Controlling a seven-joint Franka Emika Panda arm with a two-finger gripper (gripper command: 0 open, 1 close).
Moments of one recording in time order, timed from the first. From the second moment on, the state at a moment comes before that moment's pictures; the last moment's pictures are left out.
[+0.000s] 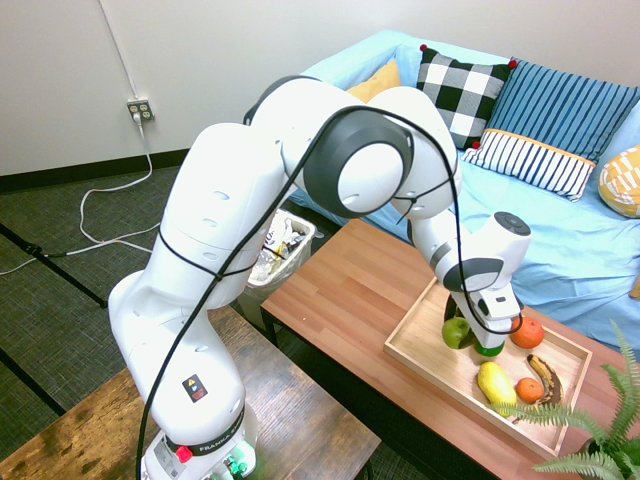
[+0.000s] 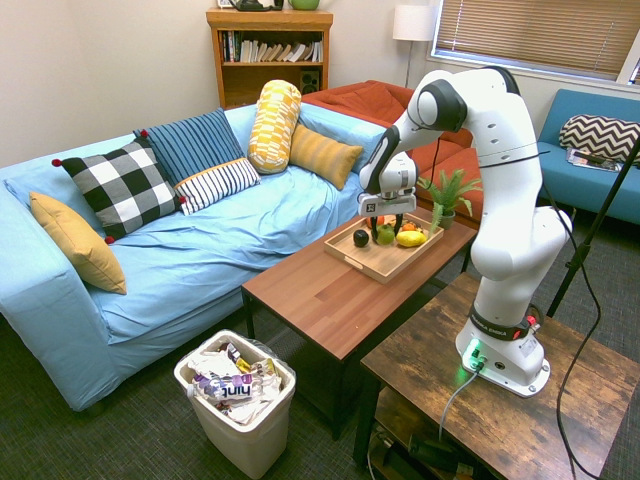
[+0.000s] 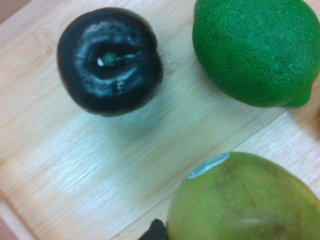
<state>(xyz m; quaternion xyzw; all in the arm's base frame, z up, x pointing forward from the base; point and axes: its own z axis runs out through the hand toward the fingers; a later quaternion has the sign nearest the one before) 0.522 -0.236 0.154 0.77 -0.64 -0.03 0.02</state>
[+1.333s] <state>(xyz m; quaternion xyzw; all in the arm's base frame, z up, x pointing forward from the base) 0.517 -0.293 0.180 0.80 -0.60 -0.03 -0.02</state>
